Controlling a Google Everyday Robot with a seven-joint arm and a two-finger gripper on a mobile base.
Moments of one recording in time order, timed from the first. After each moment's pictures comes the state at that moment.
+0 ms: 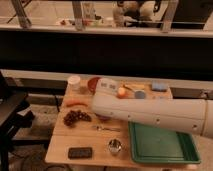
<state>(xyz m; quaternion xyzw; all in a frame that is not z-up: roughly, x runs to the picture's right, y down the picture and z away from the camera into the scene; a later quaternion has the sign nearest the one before) -0.007 0.036 0.733 -0.02 -0.02 -0.14 0.99</state>
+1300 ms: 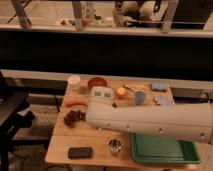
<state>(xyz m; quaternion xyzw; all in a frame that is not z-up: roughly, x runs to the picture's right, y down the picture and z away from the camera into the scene) -0.019 0.070 0.692 -0.04 -0.02 -0.15 0.99</state>
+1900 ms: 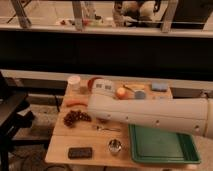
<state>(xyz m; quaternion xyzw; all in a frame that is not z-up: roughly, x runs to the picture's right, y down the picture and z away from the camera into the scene) 0.007 0.042 0.714 -0.04 0.03 -0.15 0.99</state>
